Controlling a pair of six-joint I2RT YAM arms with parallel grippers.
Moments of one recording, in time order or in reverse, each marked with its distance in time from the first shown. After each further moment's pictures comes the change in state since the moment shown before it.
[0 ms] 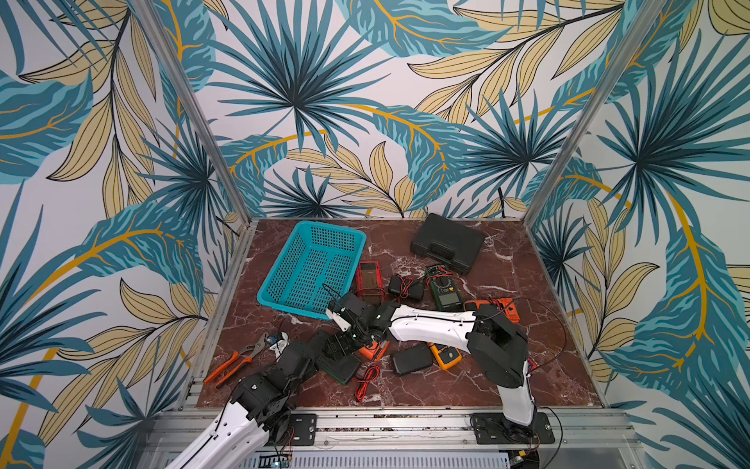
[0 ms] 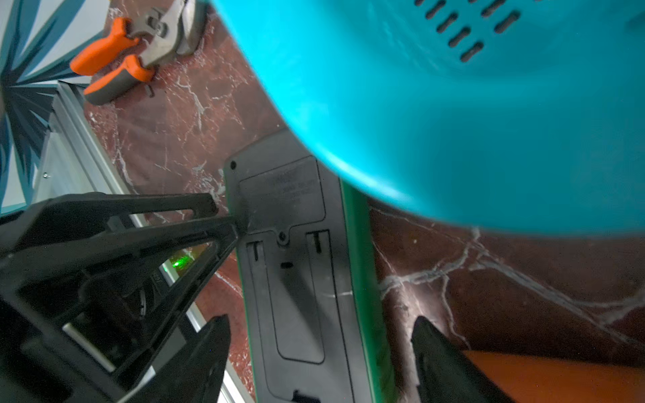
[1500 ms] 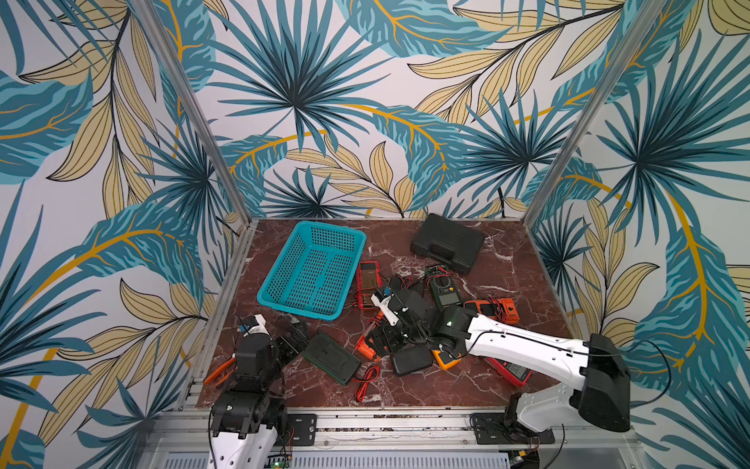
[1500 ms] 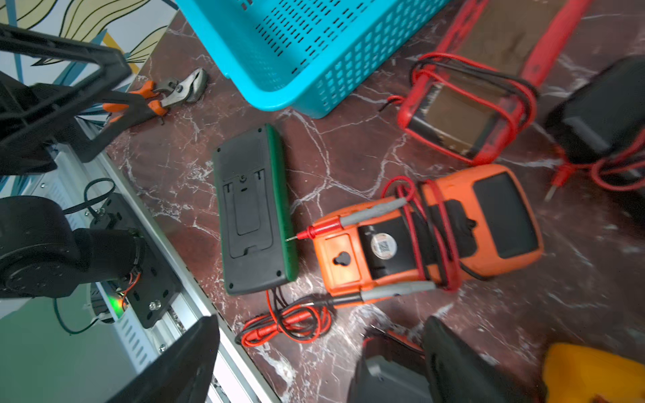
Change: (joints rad) left arm 0.508 -0.231 0.133 0.045 0.360 0.292; right arm -0.044 -0.541 -0.356 -0.033 0.189 -0.075
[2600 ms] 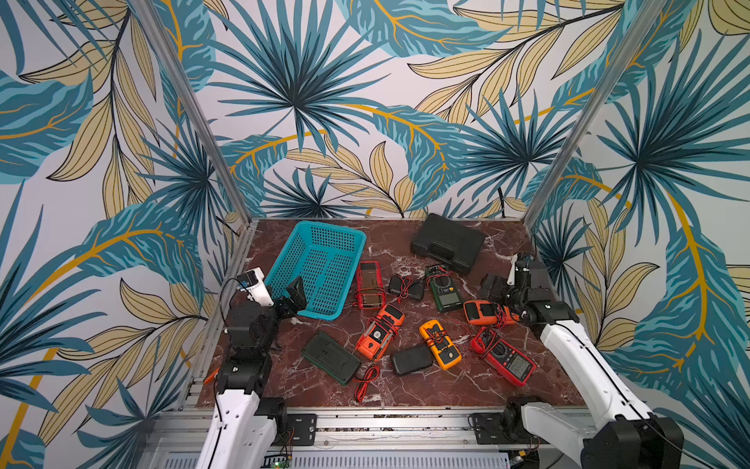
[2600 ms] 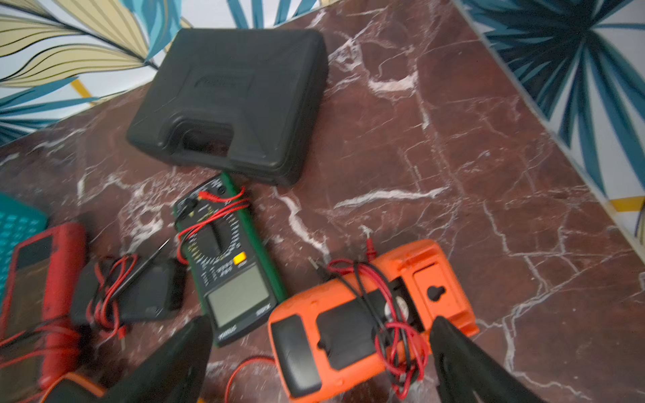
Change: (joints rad) left arm 0.077 0.291 0.100 0.550 -0.021 0.371; right arm -0.970 -0.440 -0.284 -0.039 0.116 -0.085
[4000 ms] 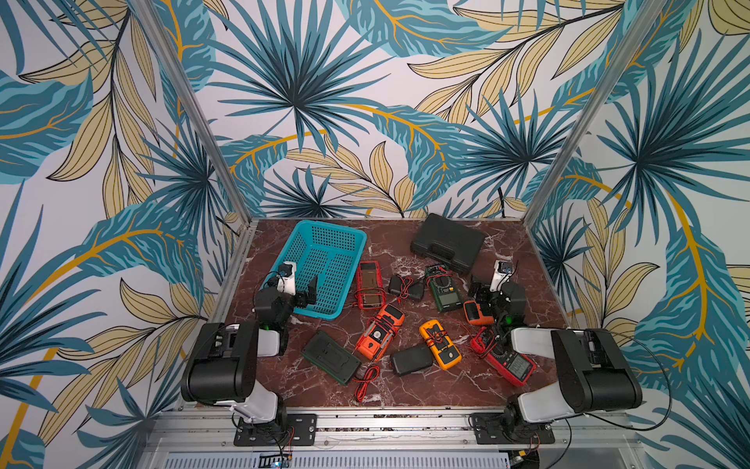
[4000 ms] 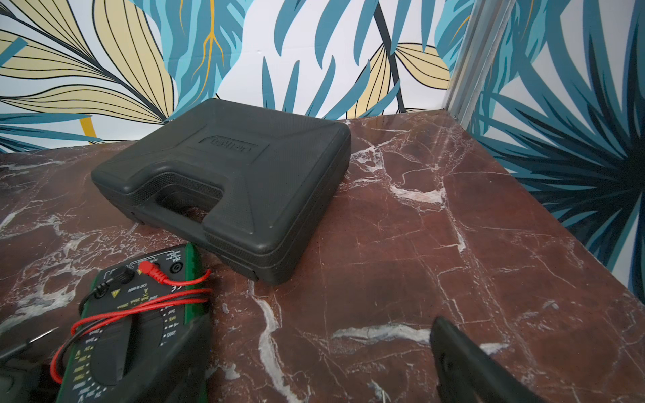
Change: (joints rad) left arm 0.095 1.034 -0.123 1.202 0.208 0.493; right arm -0.040 0.449 -0.421 1.305 0.058 -0.270
